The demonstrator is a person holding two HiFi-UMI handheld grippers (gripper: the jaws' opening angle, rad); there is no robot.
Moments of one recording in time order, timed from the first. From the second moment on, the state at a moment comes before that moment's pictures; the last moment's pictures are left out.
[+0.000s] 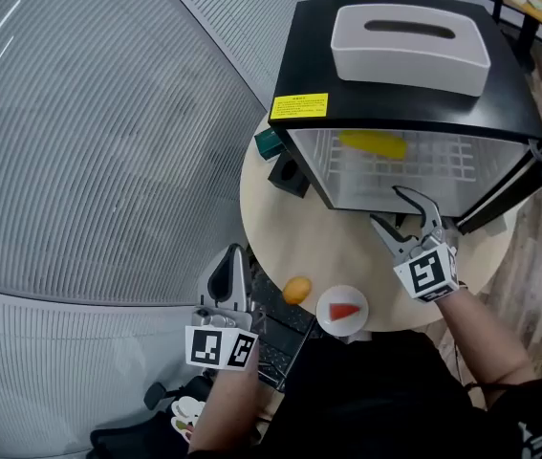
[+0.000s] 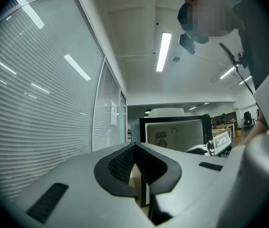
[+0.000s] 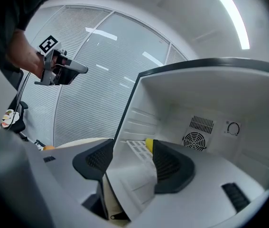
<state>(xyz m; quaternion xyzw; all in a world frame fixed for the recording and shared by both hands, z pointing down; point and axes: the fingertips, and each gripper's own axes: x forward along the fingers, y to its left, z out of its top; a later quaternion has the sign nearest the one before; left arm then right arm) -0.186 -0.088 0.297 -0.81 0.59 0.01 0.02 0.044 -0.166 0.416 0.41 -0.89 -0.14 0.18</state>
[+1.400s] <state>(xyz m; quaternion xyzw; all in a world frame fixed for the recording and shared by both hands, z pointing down) -0.240 0.017 0.339 -0.91 0.42 -0.02 0.01 -0.004 0.073 0.564 0.57 -0.78 0.21 0.14</state>
